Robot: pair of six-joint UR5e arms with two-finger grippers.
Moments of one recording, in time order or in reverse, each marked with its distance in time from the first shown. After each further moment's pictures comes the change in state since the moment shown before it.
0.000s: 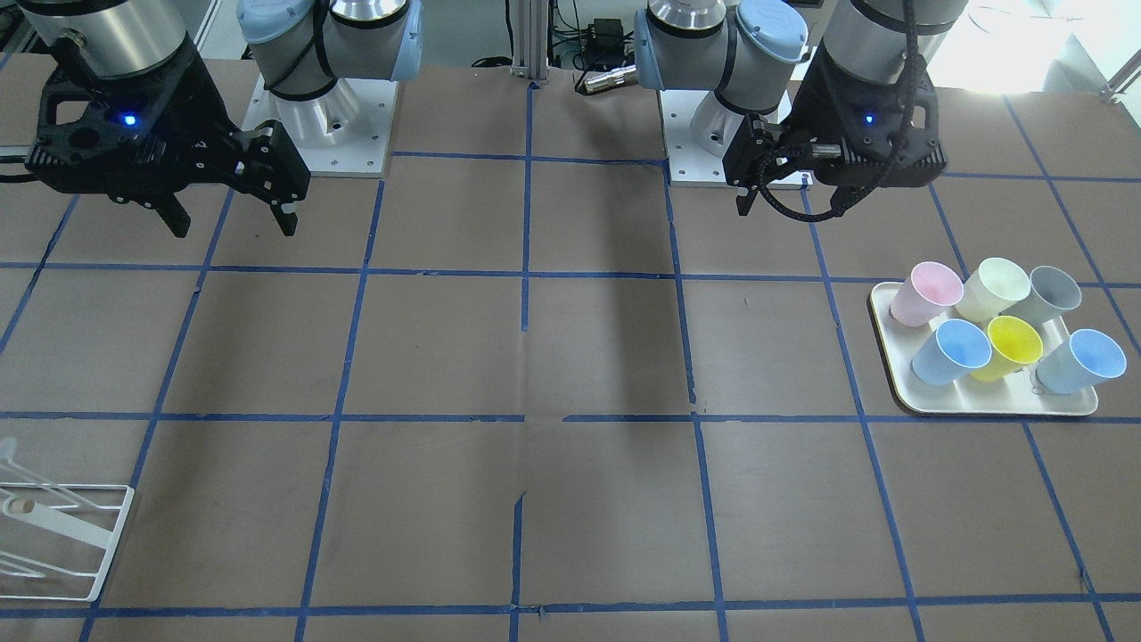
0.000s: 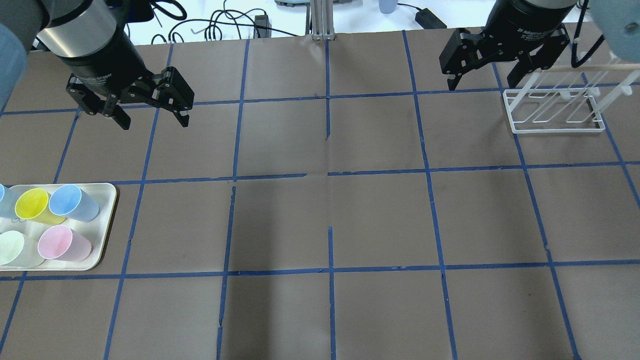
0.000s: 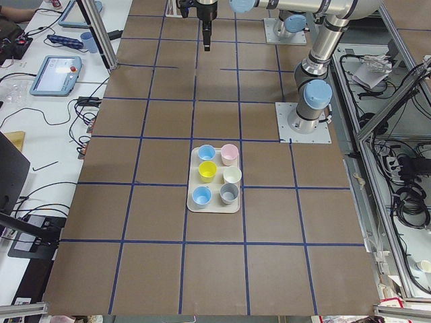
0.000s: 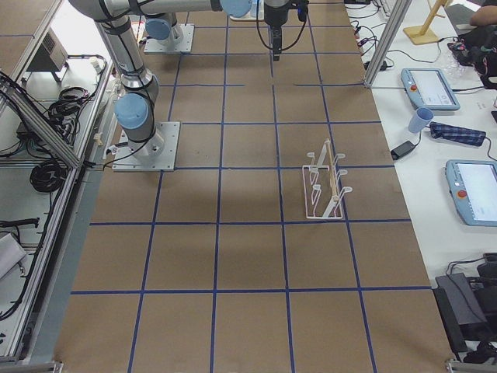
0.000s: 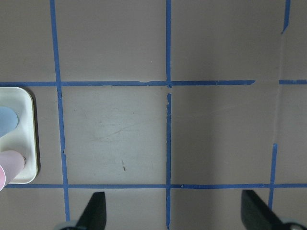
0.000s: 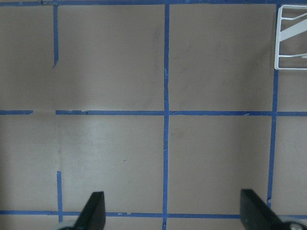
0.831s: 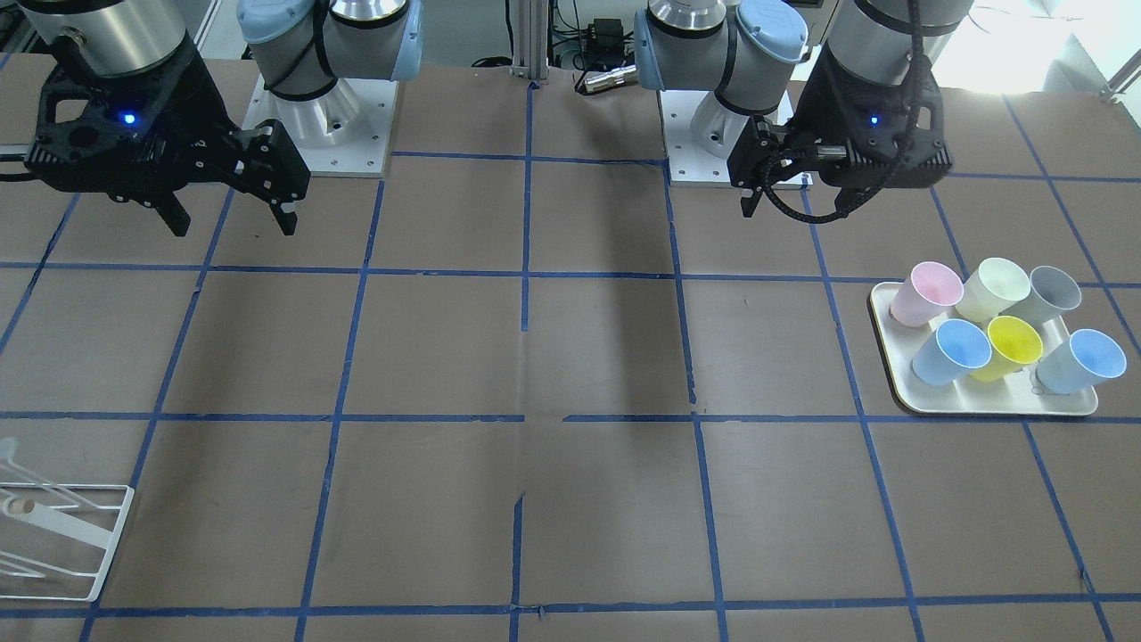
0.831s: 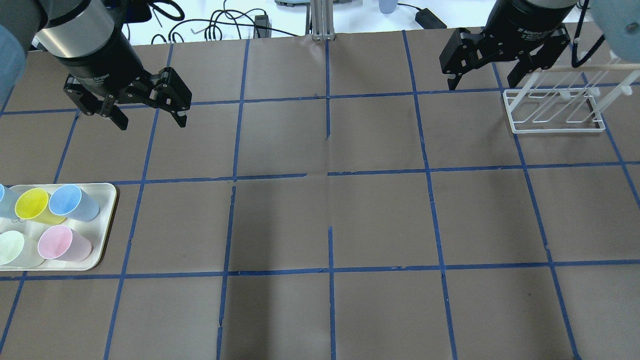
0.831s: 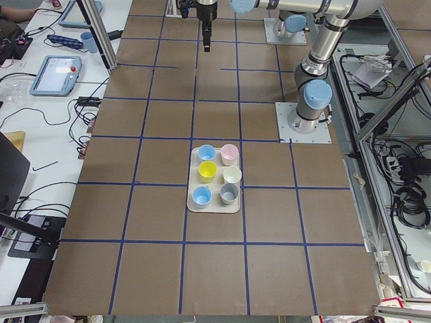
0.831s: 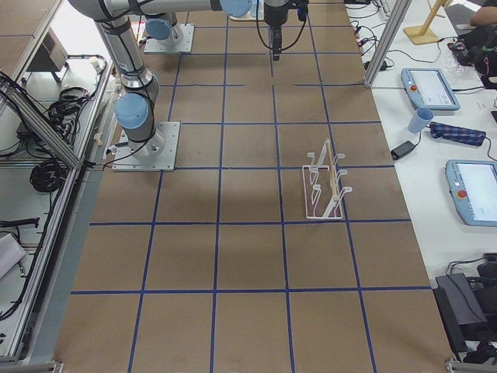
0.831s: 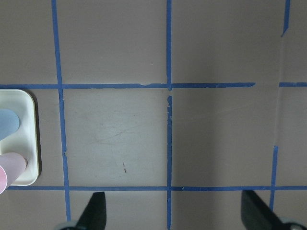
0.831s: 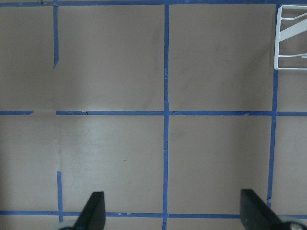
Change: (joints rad) left arm 0.026 0.001 -0.003 -0.005 0.005 0.032; right arm 0.000 -0.001 0.000 0.000 0.000 0.002
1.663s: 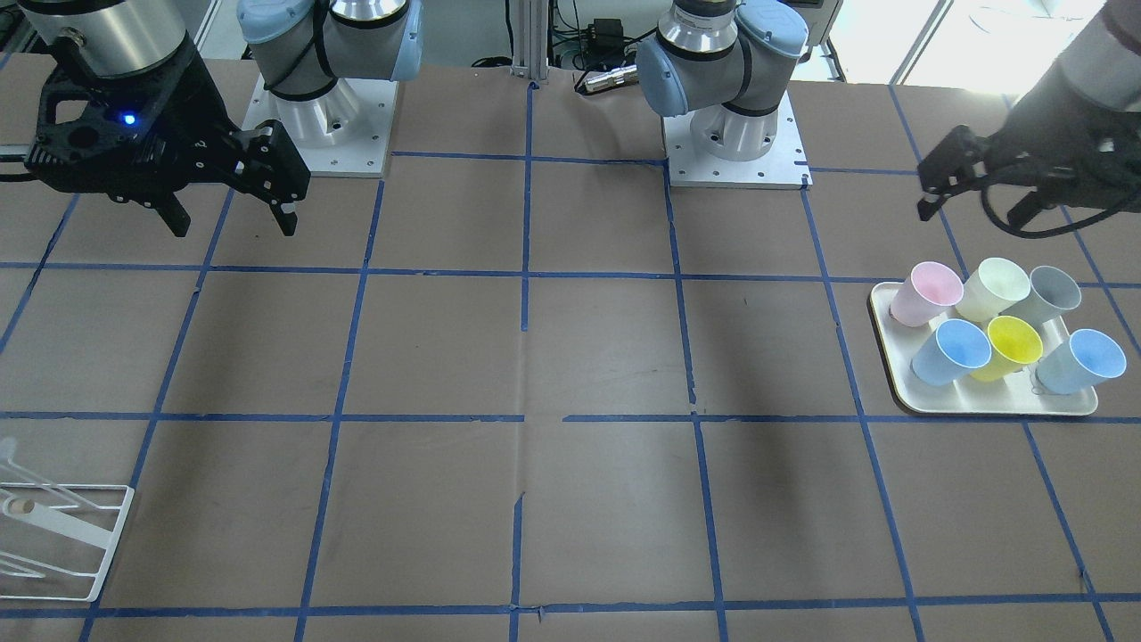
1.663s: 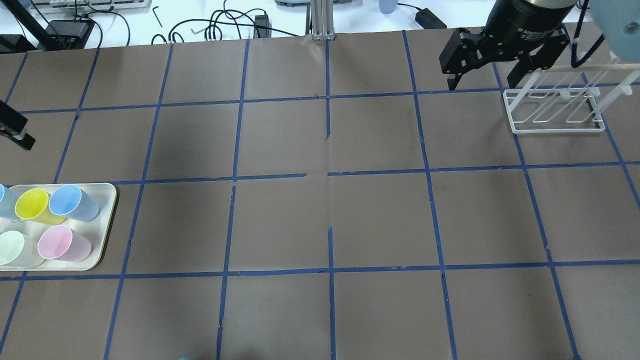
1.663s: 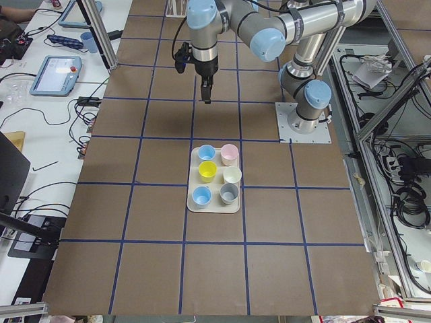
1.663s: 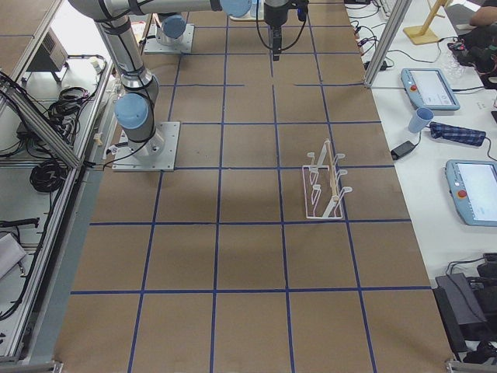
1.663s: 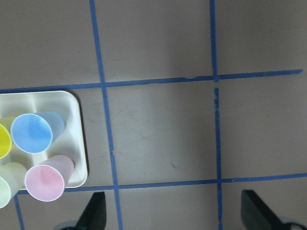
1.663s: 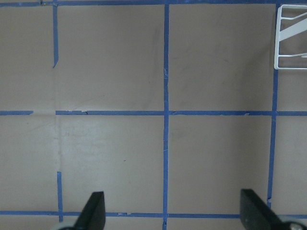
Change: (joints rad) left arm 0.578 -0.028 -0.017 -0.025 0.013 0.618; right arm 0.000 0.001 0.000 0.000 0.000 0.001
